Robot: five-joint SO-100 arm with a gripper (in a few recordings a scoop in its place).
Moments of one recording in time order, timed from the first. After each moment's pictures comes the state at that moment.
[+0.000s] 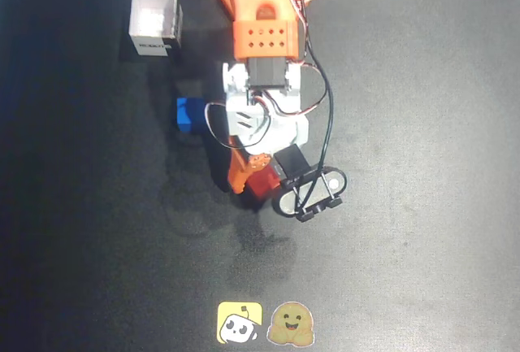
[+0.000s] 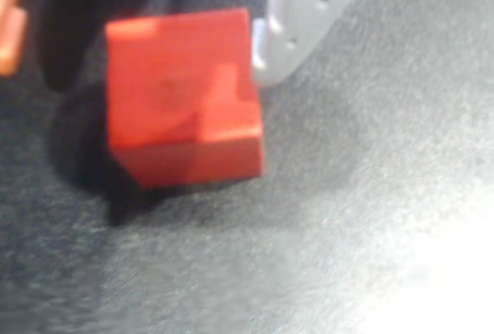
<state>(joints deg) -2.5 100.0 118.8 54.4 65.6</state>
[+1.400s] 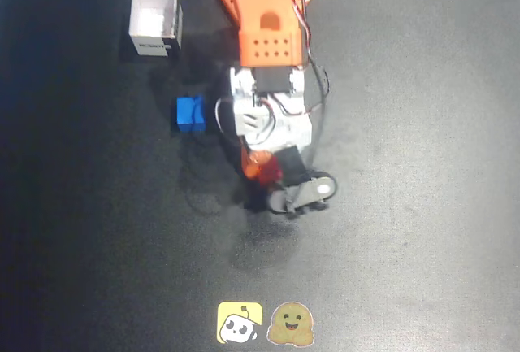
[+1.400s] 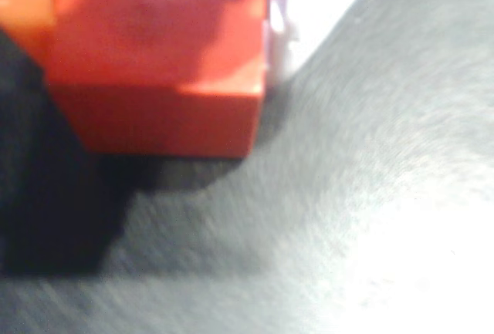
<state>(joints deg) -2.7 100.7 129.4 47.5 80.9</state>
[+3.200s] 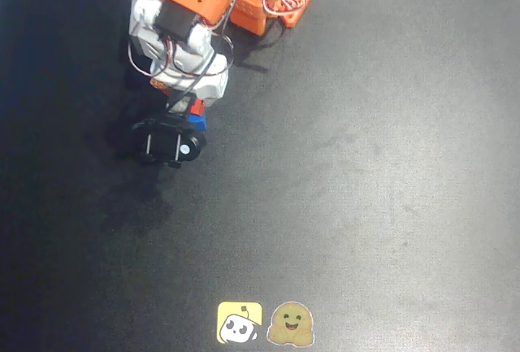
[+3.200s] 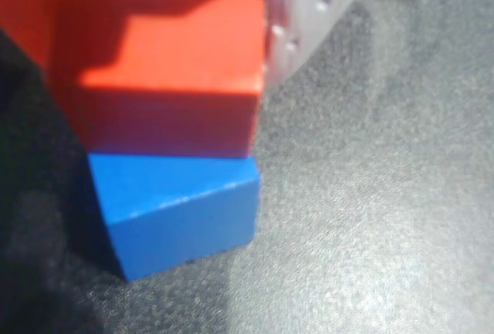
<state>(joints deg) 28.5 112.4 128.1 72.9 76.9</state>
